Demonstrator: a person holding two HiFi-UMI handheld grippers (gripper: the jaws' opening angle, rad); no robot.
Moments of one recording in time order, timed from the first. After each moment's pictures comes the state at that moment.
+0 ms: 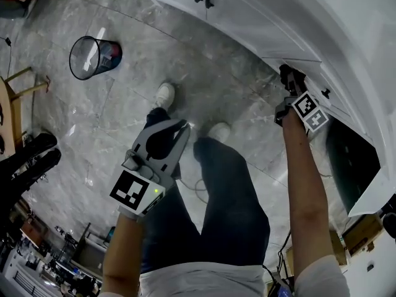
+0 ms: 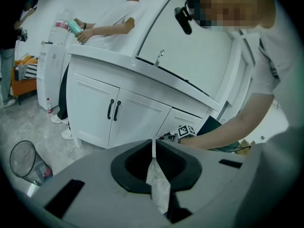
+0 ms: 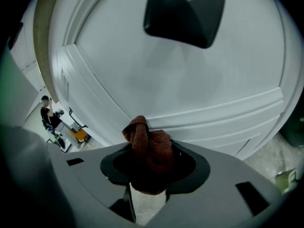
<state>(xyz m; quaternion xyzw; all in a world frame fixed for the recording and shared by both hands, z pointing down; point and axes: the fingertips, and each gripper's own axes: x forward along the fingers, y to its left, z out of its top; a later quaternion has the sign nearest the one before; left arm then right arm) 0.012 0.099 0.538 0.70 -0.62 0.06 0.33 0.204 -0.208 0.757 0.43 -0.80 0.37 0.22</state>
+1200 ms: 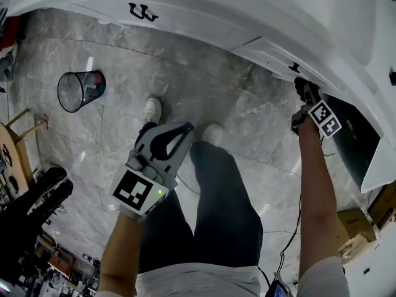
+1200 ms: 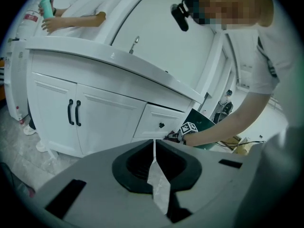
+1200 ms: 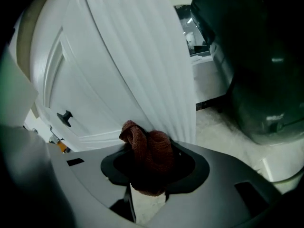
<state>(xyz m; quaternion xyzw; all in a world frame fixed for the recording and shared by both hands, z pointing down) 0.091 0.032 0.537 0.79 -0.53 0.09 0.31 0.414 -0.242 0.749 0.54 -0.73 0.37 0.21</state>
